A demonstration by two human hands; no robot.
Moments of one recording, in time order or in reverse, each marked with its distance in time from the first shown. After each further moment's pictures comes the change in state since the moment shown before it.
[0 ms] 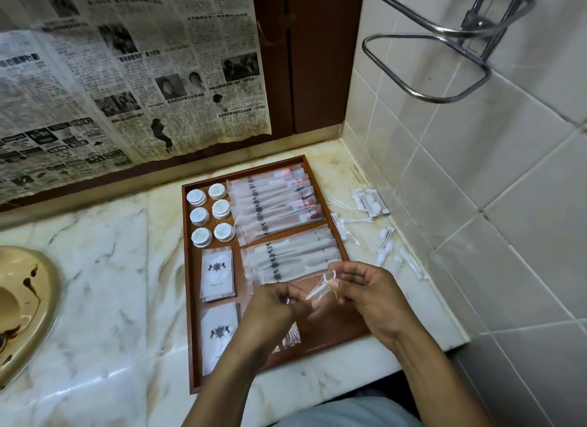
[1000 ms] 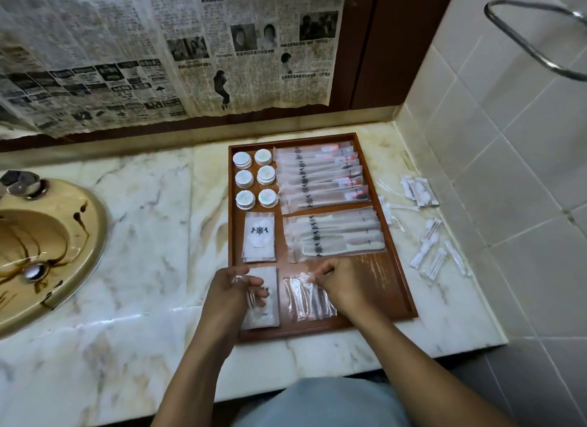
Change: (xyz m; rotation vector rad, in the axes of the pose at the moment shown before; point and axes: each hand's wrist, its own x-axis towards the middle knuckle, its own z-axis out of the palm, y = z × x) left_hand -0.014 -0.078 -0.108 -0.328 0.395 -0.104; right_hand 0.037 0.073 0.099 -0.924 0.059 -0.007
